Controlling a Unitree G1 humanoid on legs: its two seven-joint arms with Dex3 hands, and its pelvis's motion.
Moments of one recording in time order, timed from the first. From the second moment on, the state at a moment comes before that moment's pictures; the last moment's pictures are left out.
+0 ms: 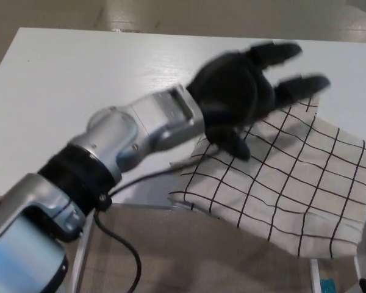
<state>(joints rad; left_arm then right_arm) -1.04 0.33 -0.66 0.57 0.92 -0.42 0.07 0.18 -0.12 -0.21 0.78 -0.03 -0.64 -0.17</state>
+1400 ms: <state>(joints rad) -0.26 0.59 0.05 0.01 0.29 -0.32 -0.39 0.16 -0.14 -0.20 0.84 -0.03 -0.64 -0.16</state>
